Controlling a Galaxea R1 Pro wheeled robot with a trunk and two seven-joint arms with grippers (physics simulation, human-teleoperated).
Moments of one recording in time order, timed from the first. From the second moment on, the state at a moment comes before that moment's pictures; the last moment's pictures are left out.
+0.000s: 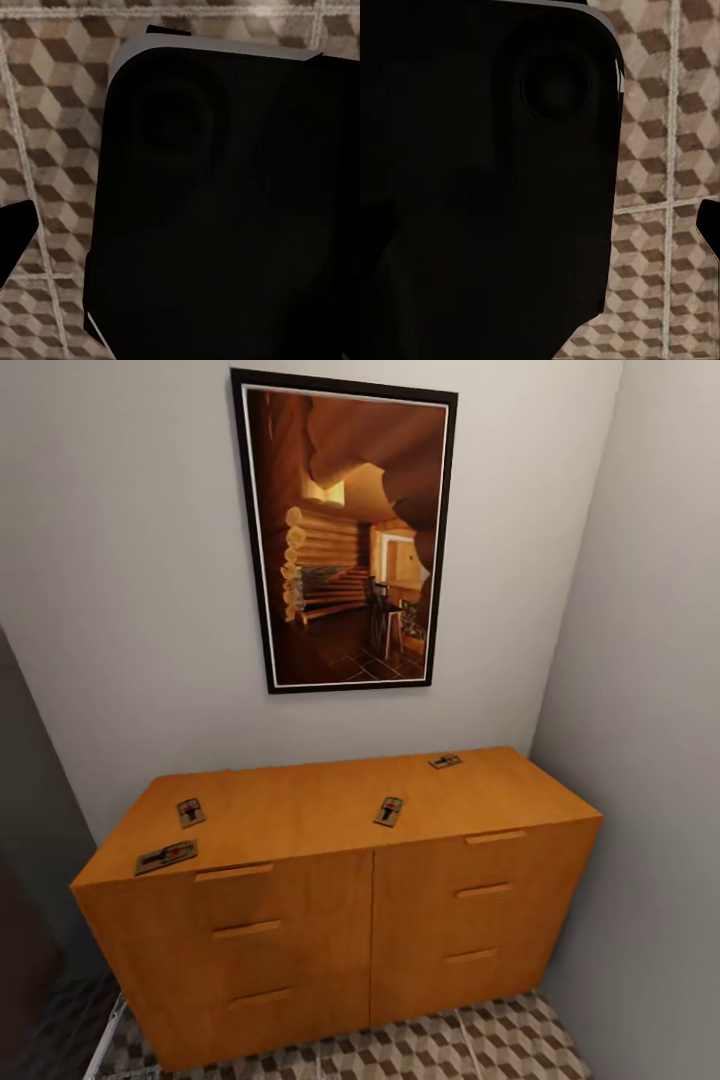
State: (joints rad) left arm 0.00 0.00 0.01 -0.03 0.15 -0.06 0.00; right arm 0.00 0.00 0.01 0.00 0.00 -0.05 0.00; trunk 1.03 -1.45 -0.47
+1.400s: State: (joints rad) left arm 0.00 0.00 0.01 -0.03 0.15 -0.06 0.00; right arm 0.00 0.00 0.01 0.00 0.00 -0.05 0.00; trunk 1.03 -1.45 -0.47
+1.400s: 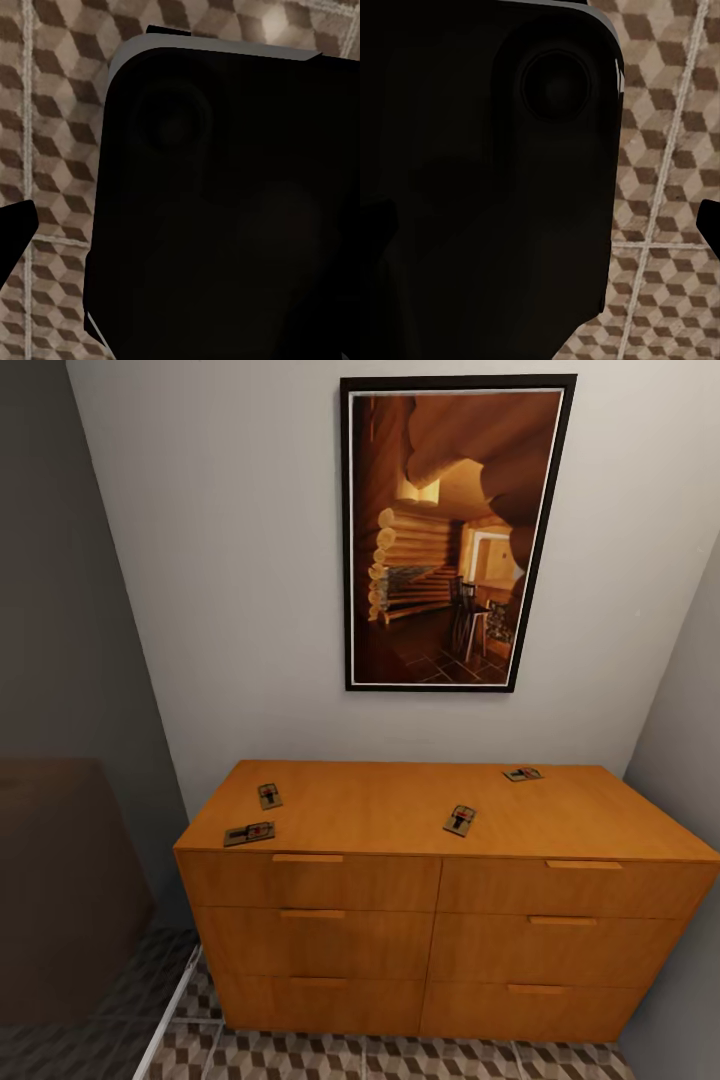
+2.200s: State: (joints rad) left arm 0.00 0.00 0.01 -0.03 0.15 -0.06 0.00; right arm 0.00 0.00 0.01 0.00 0.00 -0.05 0.00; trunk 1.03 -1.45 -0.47
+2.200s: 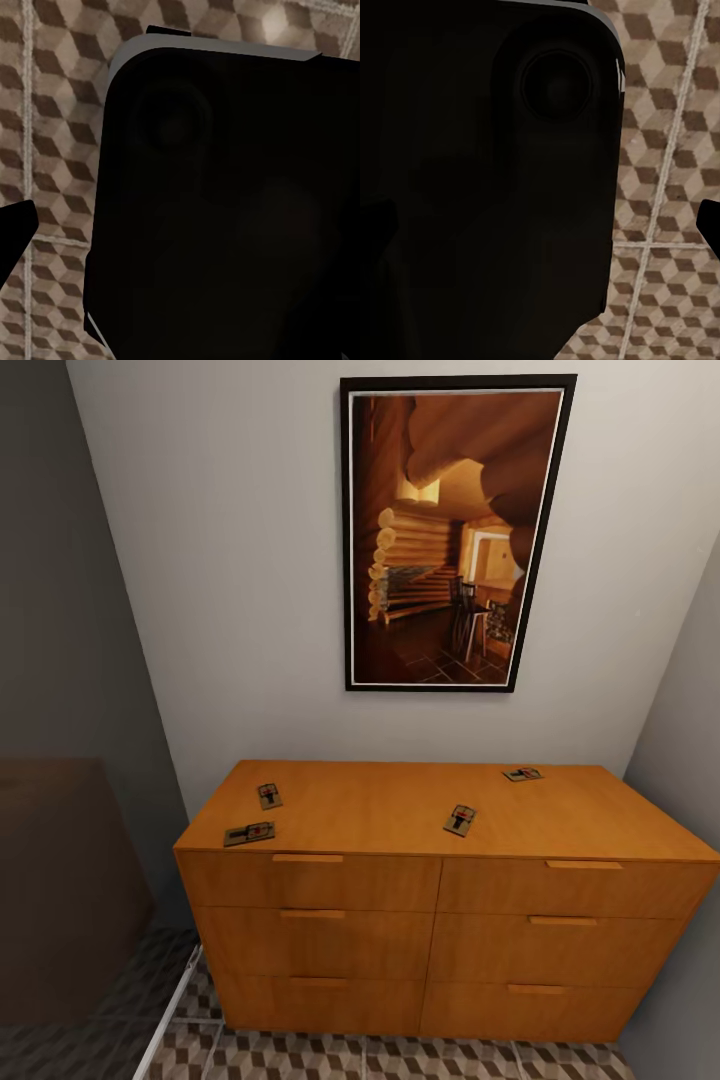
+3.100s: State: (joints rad) left arm 0.00 0.00 0.01 -0.03 0.15 -0.07 0.00; right arm 0.00 0.00 0.01 0.00 0.01 -0.05 0.00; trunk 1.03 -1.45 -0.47
